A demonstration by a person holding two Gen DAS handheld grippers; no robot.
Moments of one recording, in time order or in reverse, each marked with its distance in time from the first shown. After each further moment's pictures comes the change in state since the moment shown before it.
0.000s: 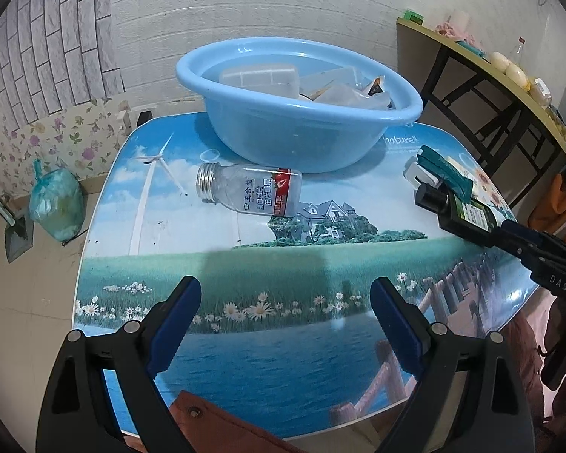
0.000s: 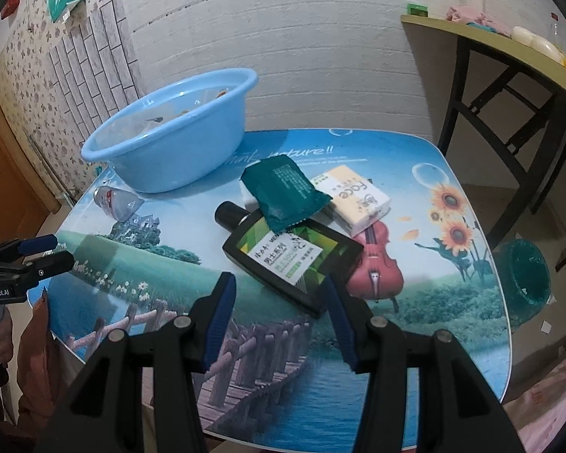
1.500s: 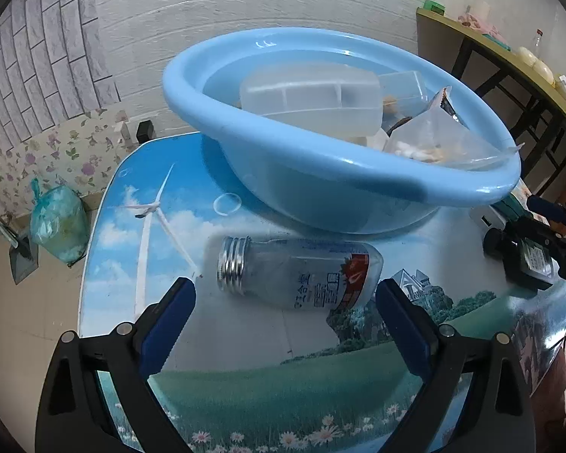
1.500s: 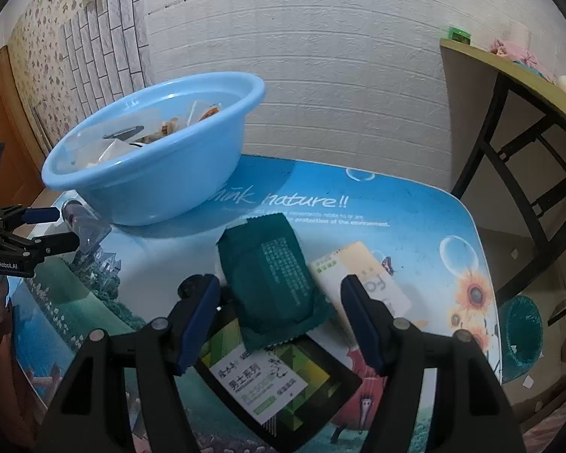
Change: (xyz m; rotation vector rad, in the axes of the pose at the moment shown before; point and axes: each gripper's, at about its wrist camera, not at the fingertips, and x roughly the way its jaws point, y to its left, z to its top) left arm 0.070 0.030 0.057 0.041 0.022 0.043; right arm 0.060 0.000 0.057 -0.149 -0.008 -0.004
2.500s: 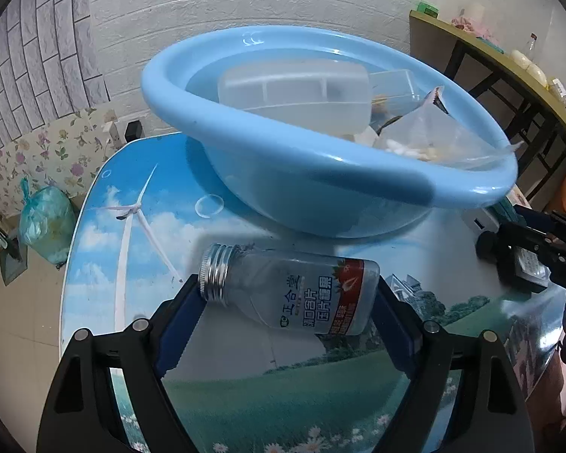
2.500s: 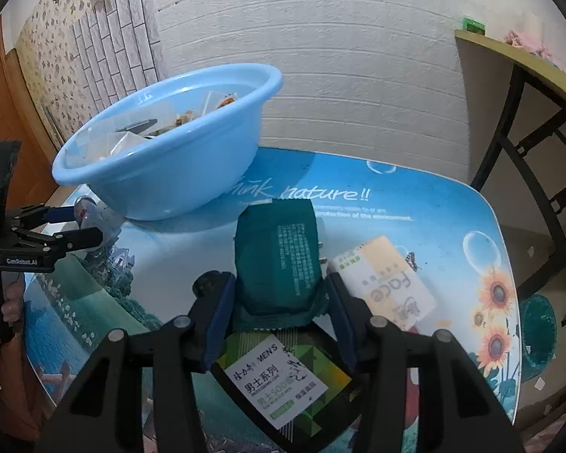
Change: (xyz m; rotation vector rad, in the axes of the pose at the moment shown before) left arm 0.003 -0.006 -0.002 -0.013 -0.011 -0.043; right arm 0.006 0.003 -0.001 0.000 0.023 0.068
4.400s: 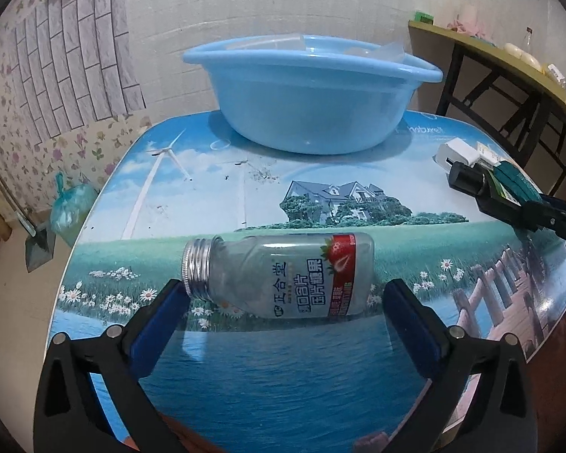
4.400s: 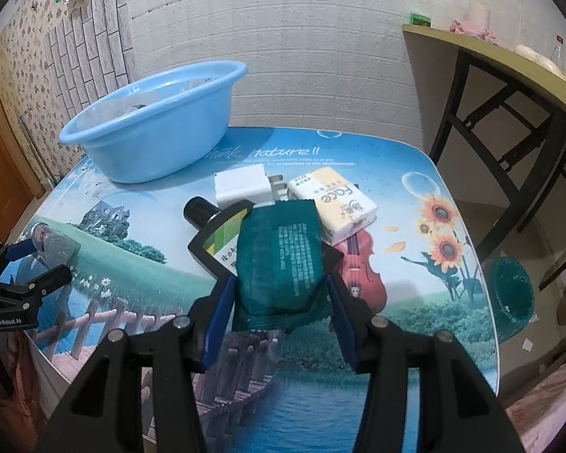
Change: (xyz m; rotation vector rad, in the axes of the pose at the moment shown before) left arm -0.040 -0.039 -0.088 -0.014 -0.125 0.129; right arm -0.047 0.004 -0.055 0.075 -0.023 -0.135
